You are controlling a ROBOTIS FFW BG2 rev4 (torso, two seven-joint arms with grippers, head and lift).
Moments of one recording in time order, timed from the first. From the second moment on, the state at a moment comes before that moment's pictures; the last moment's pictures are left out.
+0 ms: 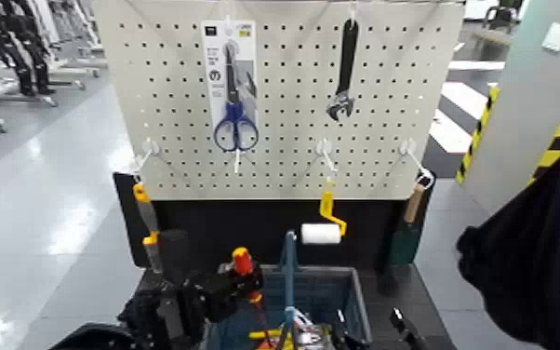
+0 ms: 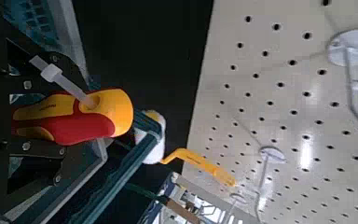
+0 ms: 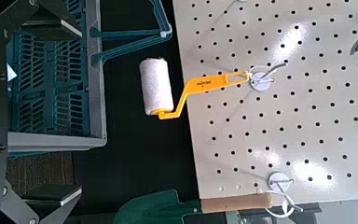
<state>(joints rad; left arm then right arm) -0.10 0.21 -0.21 -1.60 0.50 0.45 -0.46 0.29 -0.09 0.25 -1.66 -0.17 -0.20 -0.10</state>
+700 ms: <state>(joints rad) -0.11 0.20 -0.20 -1.59 0.55 0.53 -0.45 0.29 -0.09 0.25 -1.66 -0.18 -0.20 -0.10</state>
